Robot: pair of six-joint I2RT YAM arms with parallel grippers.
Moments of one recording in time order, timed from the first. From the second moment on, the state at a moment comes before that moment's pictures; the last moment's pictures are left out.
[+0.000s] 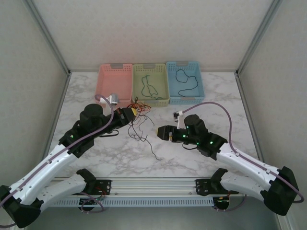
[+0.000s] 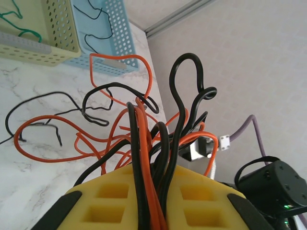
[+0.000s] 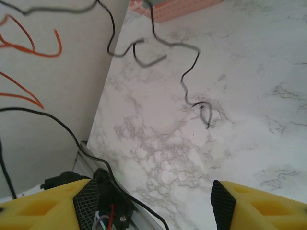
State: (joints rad) left arm -0.68 0.87 0.89 -0.30 0.20 -0.97; right arm 0.83 0.99 0.66 -0.15 -0.31 0.84
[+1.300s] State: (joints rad) left arm -0.68 0.91 0.94 -0.31 0.20 -0.97; right arm 0.90 1.21 0.58 0.15 -0.53 0.62
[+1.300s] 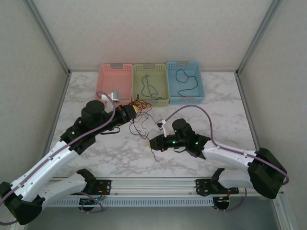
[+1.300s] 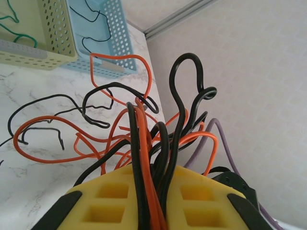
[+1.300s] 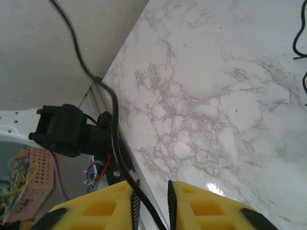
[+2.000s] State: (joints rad) left arm -0.68 0.84 1.00 -0.54 0.05 -0.84; right arm 0.55 1.06 0.58 -0.26 -0.21 0.70
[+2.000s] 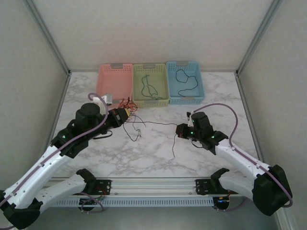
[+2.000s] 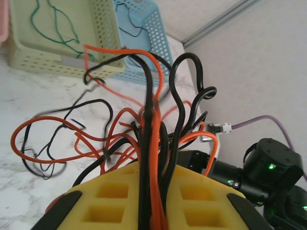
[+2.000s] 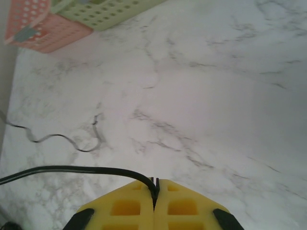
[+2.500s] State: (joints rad) left arm -0.68 0.80 1.01 -0.59 -0.01 -0.80; right arm 0.44 1.05 0.60 -0.43 -0.11 0.71
